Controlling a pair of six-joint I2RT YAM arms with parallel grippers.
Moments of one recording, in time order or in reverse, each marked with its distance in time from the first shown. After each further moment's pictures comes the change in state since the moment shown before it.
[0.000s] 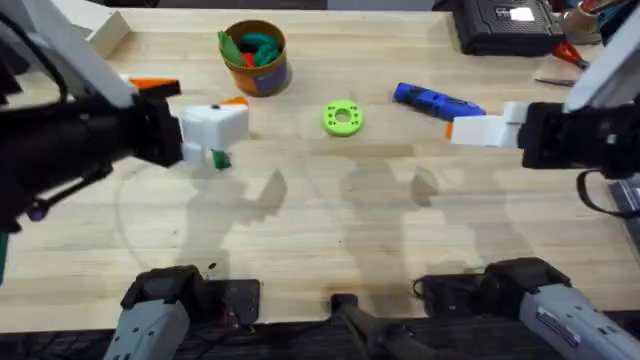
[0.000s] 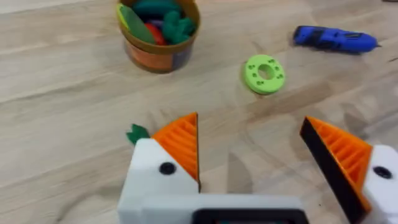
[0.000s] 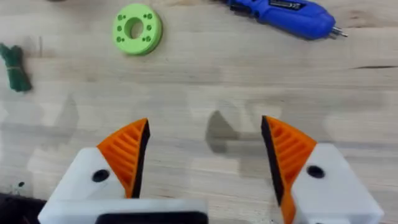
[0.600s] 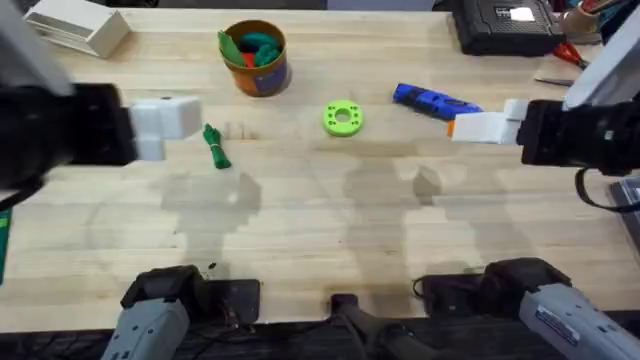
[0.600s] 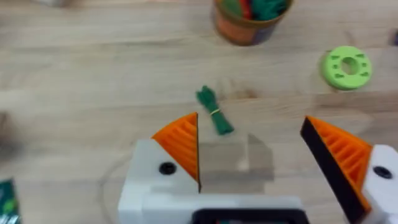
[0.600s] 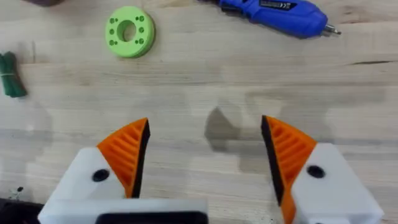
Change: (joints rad) left arm 0.000 0.037 0.212 -0.268 -0.393 -0.075; right arm -0.026 0.017 -0.004 0.006 0.000 0.003
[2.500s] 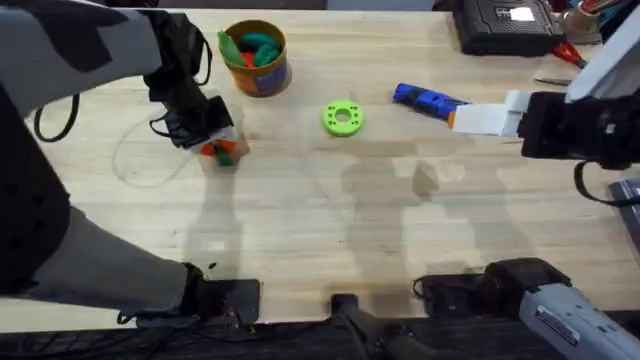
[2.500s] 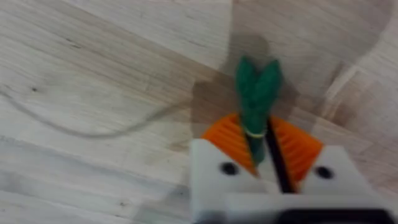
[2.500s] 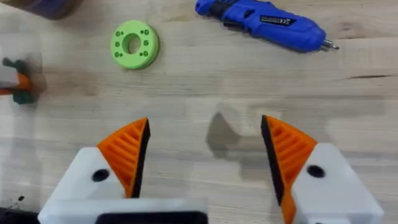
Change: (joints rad) left arm -0.132 0.966 -0.017 0.200 -0.081 -0.555; right arm 0.000 0.000 0.000 0.049 0.000 0.000
